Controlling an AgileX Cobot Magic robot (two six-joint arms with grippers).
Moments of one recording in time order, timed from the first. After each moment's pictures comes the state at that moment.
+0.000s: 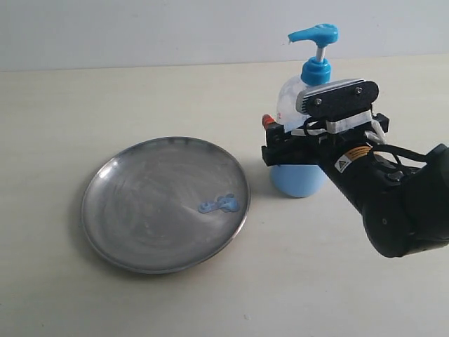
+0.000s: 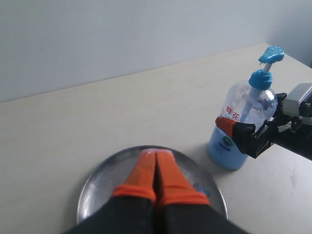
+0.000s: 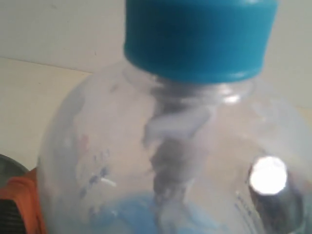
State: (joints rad) left arm -0.44 0.70 -0.68 -0.32 0.45 0.23; right arm 0.60 1.90 -0.52 0.37 -1.07 -0.18
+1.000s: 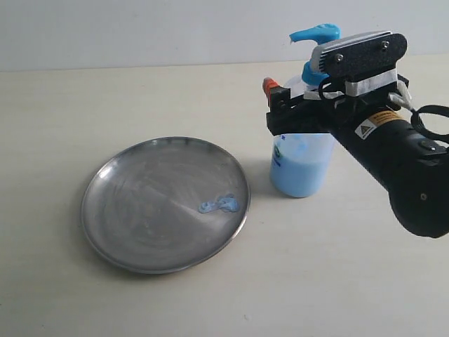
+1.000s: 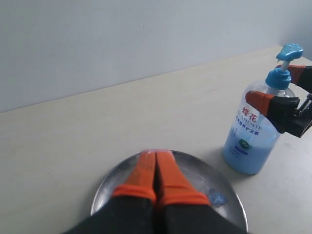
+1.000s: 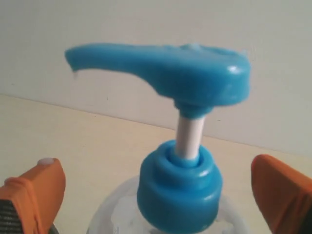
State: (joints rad) left arm -0.44 0.70 -0.60 -0.30 0.34 0.25; right arm 0.60 1.66 -0.52 0.37 -0.93 -0.25
